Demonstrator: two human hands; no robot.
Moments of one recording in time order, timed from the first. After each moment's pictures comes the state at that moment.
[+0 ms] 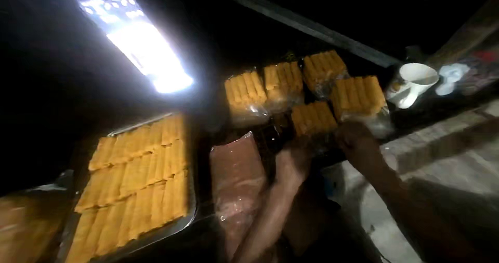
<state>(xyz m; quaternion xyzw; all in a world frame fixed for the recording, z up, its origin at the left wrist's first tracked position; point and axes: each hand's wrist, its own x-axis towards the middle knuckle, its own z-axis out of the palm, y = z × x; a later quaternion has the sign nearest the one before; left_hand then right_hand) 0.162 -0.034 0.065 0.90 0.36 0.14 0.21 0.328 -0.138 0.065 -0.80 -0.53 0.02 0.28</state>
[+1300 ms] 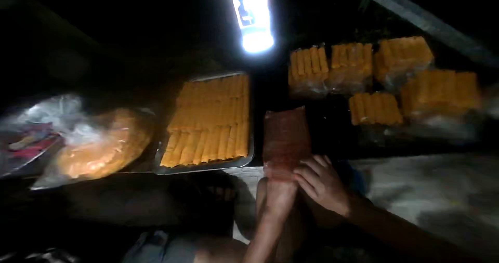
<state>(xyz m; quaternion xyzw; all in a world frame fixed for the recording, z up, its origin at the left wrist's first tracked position) -0.012 -0.088 0.010 0.81 0.51 0.24 0.15 0.137 -0.108 0.014 -0.52 -0.75 -0.03 0.40</state>
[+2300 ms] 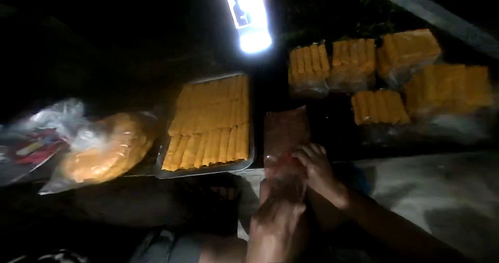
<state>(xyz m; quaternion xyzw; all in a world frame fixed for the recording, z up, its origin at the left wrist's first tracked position) -0.057 -0.129 0.069 0.84 0.40 0.34 0.16 0.130 -0.076 -0.005 -0.59 -0.71 0.06 0.37</state>
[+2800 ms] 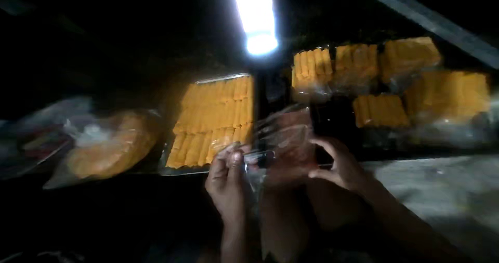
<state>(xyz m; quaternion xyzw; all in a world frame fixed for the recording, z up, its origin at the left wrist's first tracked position) -0.061 -0.047 0.097 0.55 0.40 0.63 0.36 0.186 -0.089 0.035 -0.59 -0.67 0.23 0.39</state>
